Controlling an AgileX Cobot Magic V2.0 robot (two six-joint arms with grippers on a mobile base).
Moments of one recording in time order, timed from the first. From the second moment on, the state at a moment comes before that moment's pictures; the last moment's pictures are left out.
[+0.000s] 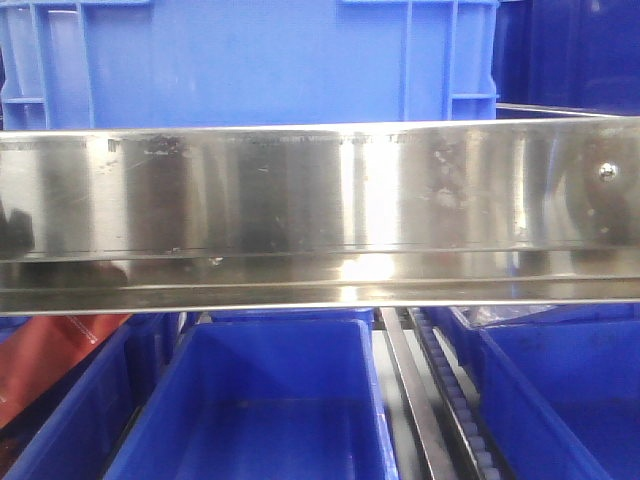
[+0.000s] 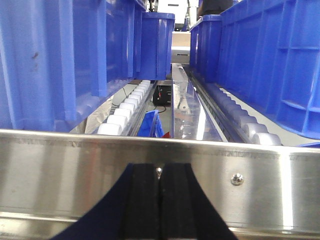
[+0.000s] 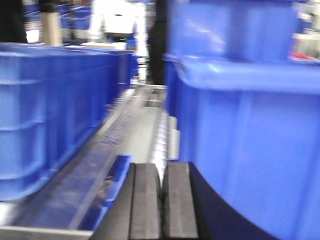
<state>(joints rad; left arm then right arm) 0.09 0.01 0.00 -0.03 0.10 0.03 -0.06 0.18 -0.30 -0.01 0.21 0.01</state>
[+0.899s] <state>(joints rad) 0.09 0.01 0.00 -0.03 0.10 0.03 -0.15 0.01 0.00 0.03 0.07 0.01</state>
